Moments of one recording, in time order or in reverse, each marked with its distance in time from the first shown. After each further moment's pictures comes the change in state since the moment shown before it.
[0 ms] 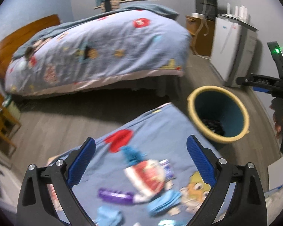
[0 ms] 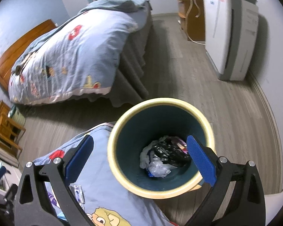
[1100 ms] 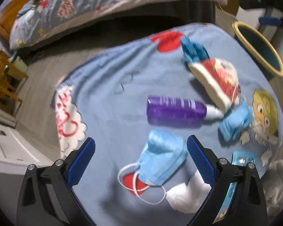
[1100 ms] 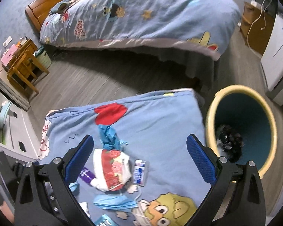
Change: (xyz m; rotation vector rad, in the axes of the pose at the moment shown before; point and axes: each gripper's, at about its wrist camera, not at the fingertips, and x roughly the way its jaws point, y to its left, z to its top) left arm 0.068 0.092 -0.151 -0.026 0.399 0.053; right arm 0.052 0.197 -0.074 -0.309 0.233 0.147
